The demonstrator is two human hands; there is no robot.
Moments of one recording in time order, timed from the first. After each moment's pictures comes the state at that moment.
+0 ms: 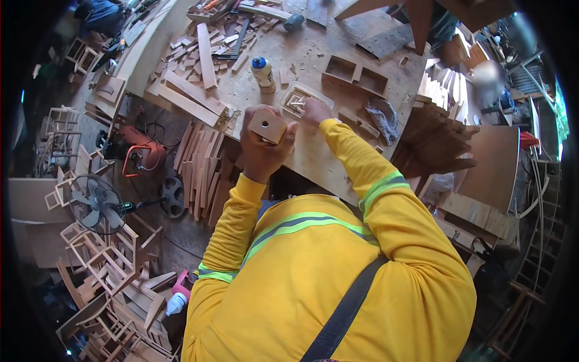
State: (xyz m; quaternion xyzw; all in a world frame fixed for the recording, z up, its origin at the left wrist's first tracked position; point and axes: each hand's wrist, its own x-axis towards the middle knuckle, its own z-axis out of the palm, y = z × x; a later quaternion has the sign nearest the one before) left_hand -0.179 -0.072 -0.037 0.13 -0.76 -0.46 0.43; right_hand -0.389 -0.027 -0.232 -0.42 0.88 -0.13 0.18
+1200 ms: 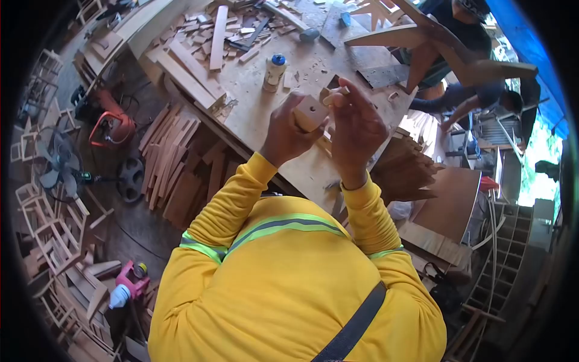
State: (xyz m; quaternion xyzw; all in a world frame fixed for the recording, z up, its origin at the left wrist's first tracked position) left_hand -0.189 -0.069 -0.028 0.17 -0.72 -0.50 0.46; right_hand -0.267 0.018 0.046 -0.43 0.60 -0.67 -0.02
